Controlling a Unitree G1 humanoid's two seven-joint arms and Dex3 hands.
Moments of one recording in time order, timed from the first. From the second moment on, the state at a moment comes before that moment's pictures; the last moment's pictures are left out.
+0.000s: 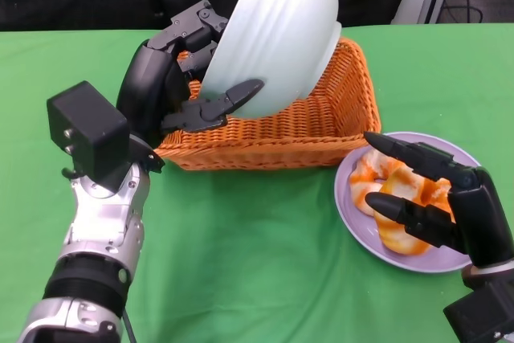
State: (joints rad) left arm -0.67 0.01 0.03 0.75 -0.20 -0.58 -0.39; right arm -0.42 -0.20 0.14 1.00 -0.57 -1.20 -0.58
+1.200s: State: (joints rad) left arm -0.70 -0.05 0.17 0.82 -0.32 -0.47 -0.60; right arm -0.46 -0.20 0.20 1.07 -0.62 -1.19 -0.67
